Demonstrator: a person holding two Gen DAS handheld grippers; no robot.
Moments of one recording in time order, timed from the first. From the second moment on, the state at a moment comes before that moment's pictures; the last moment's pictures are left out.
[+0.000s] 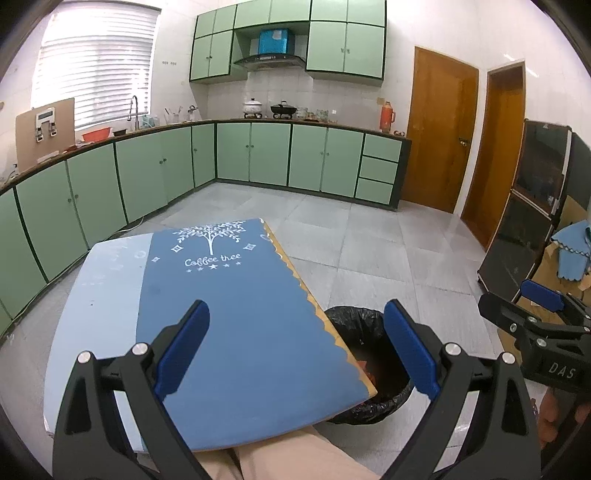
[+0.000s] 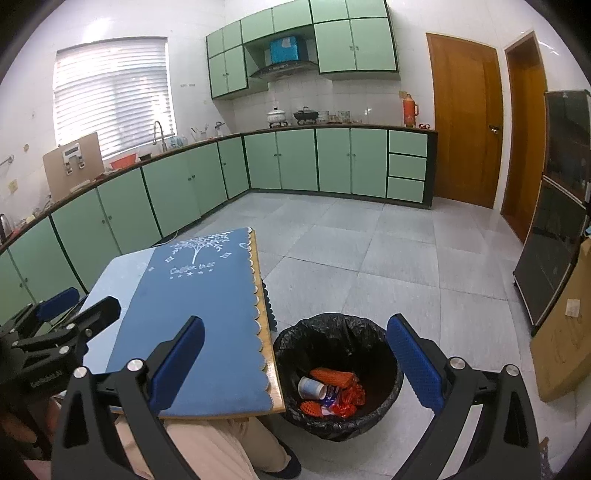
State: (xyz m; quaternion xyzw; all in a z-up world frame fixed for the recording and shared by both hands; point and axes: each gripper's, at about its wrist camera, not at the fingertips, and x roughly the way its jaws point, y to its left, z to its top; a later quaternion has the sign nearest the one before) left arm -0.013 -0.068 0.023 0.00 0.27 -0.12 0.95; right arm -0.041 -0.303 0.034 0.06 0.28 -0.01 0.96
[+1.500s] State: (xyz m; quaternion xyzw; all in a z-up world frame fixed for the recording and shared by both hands) left arm -0.022 -0.054 0.035 -0.02 0.26 -0.11 0.96; right arm -0.040 -0.288 0.049 0.04 0.26 0.00 0.96
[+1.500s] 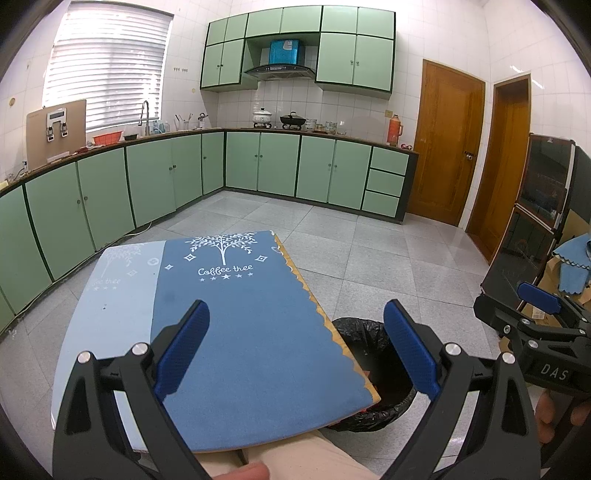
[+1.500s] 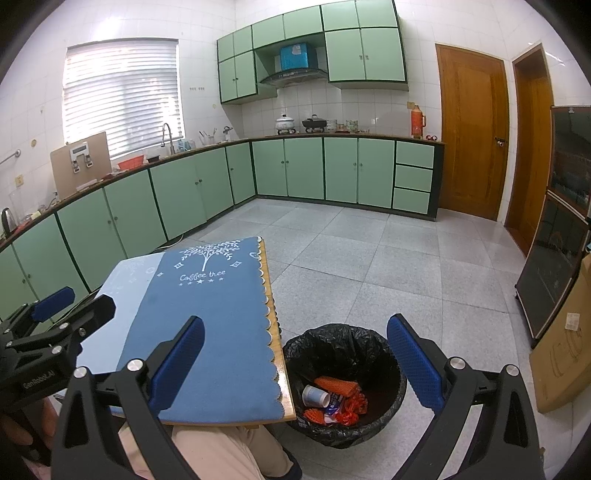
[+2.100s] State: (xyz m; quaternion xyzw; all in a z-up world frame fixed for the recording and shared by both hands) left arm -0.022 -0.053 0.035 -0.02 0.26 -0.11 0.96; right arm -0.041 -0.288 0.049 0.04 0.26 0.00 0.96
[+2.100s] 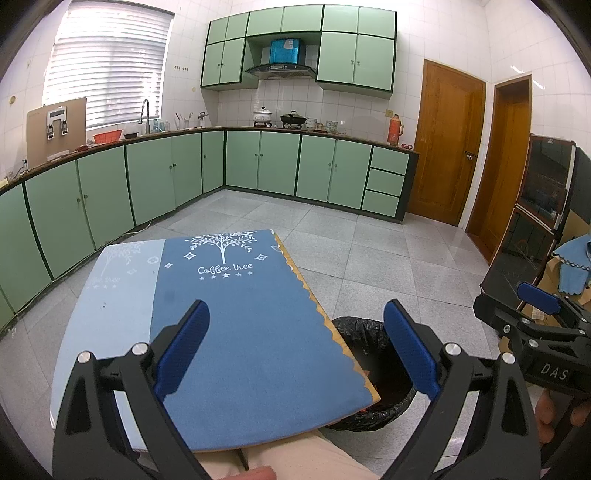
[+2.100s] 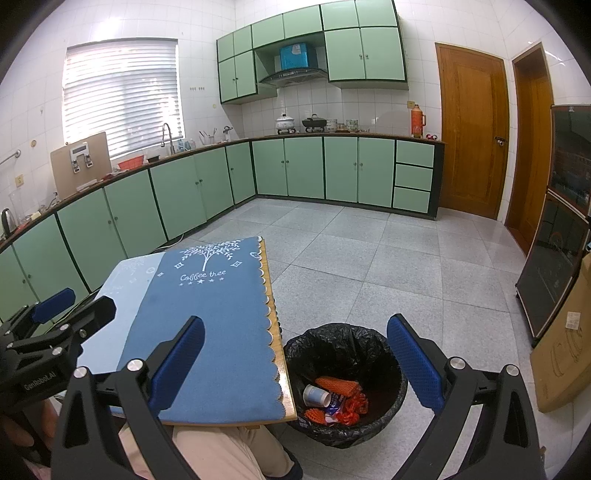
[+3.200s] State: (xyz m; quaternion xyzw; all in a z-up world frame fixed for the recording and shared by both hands) left arm -0.019 -0.052 0.027 -0.02 0.26 -0.11 0.96; right arm -0.040 -0.284 0.047 0.04 0.27 -0.01 0.96
